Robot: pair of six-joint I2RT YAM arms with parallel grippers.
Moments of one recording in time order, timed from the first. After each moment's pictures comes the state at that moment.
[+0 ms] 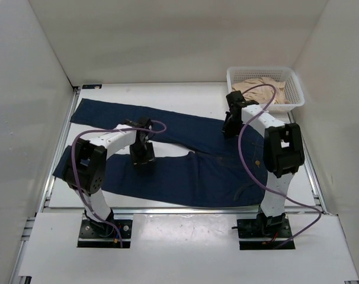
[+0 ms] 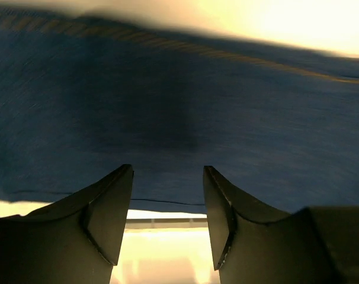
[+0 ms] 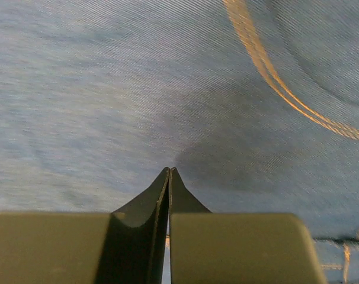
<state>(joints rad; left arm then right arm) -0.43 1.75 1.17 -0.90 0.09 -0.59 0.27 1.95 1.45 -0.74 0.01 0.53</state>
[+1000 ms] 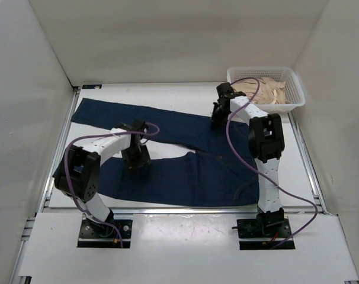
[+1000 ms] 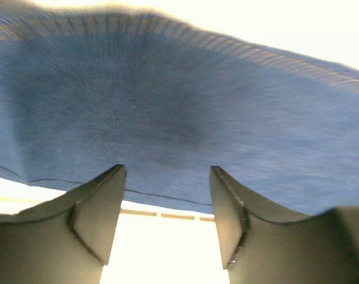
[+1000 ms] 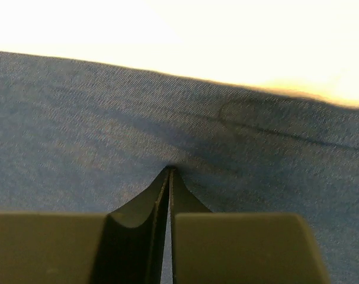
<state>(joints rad) -0.40 1.65 1.00 -0.90 0.03 -0.69 0.29 2.30 1.87 -0.74 -0.14 0.50</state>
